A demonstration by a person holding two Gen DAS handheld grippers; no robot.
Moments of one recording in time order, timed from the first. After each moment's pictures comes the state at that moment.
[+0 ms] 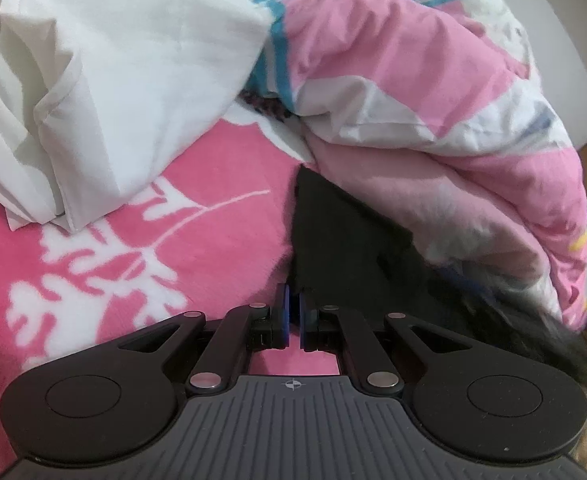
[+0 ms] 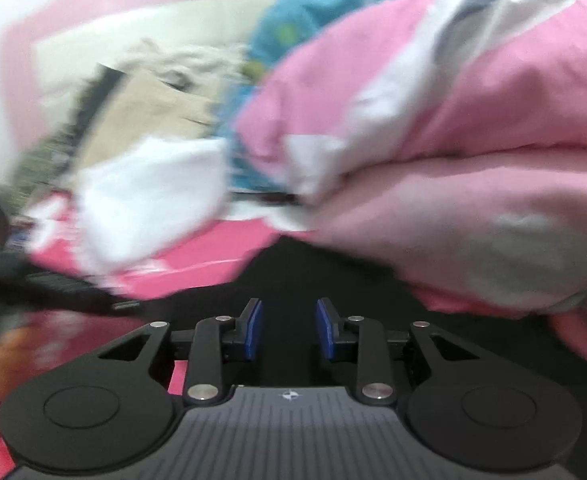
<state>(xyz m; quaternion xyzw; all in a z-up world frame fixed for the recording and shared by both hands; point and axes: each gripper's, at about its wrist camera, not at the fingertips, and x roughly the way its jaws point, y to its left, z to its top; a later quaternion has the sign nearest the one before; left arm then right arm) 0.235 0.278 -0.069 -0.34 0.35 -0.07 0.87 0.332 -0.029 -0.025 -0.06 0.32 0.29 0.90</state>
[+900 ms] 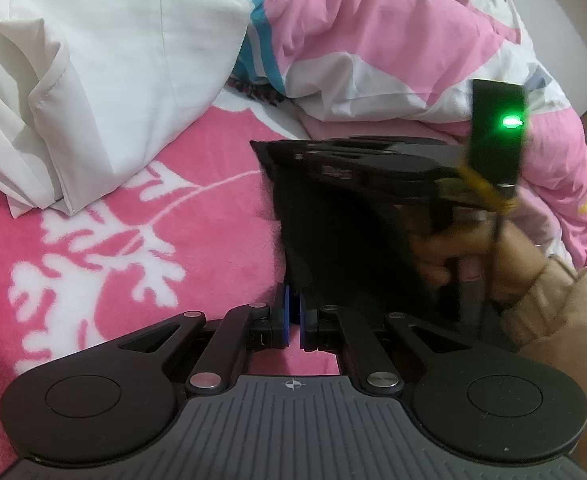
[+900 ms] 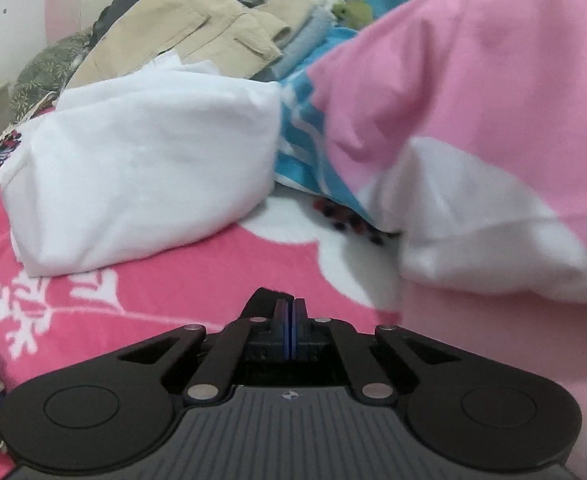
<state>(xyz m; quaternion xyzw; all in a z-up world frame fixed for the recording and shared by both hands) 0.231 0.269 -0.074 -0.30 0.37 -0.06 0.88 0.424 0.096 -0.078 -0.21 0.32 0.39 0.84</state>
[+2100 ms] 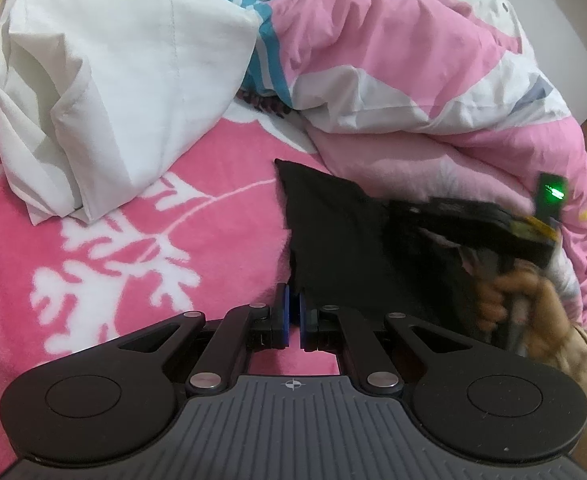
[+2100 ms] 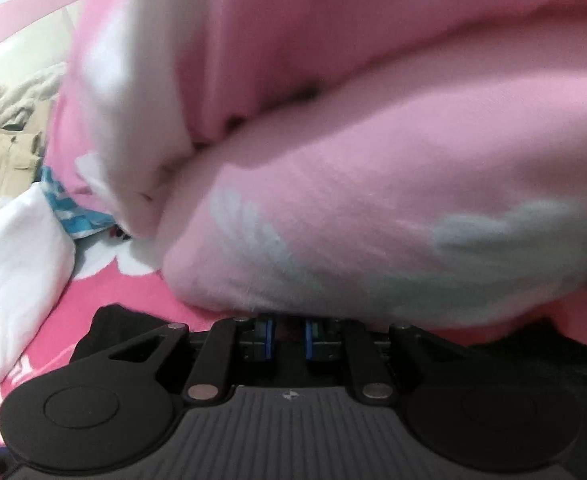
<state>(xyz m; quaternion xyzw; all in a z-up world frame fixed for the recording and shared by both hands) 0.224 0.279 -0.072 -0.30 0.35 -0.05 0.88 0.421 -0.051 -0.060 0.05 0.39 0.18 0.90</state>
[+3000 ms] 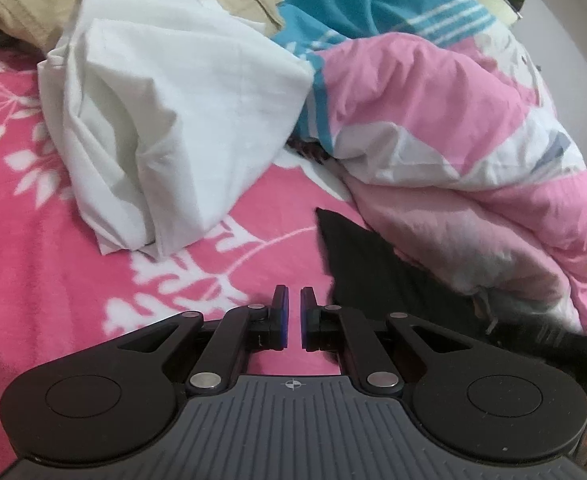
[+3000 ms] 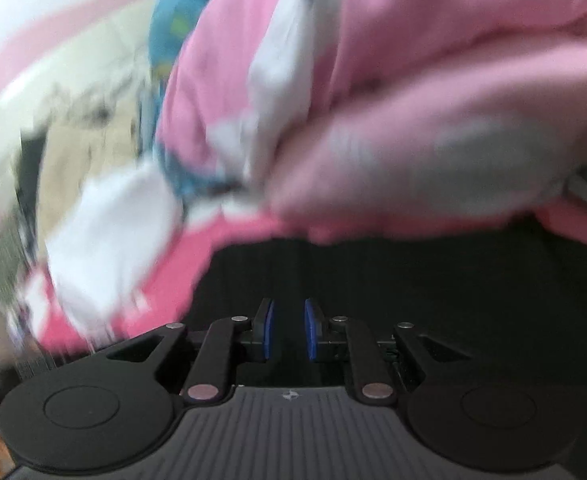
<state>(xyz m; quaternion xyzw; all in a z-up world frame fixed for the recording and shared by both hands) 0.212 0.303 -0.064 -0.33 0.32 0.00 0.89 0.344 -0.035 -0.043 0.06 0.44 0.23 0.87</state>
